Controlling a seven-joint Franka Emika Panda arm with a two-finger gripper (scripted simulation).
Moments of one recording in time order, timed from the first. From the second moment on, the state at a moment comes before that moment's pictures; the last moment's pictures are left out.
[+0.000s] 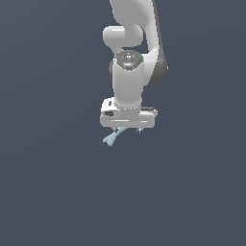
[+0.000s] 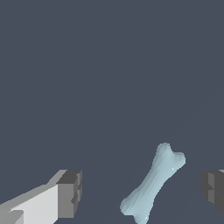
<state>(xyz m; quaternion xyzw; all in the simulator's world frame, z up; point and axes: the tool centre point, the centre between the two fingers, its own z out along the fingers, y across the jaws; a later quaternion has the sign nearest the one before) 0.005 0.017 0.183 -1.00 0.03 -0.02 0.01</state>
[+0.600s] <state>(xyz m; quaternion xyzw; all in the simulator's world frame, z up) -0.040 -0.011 0.117 -0.98 0.18 -0.01 0.01</state>
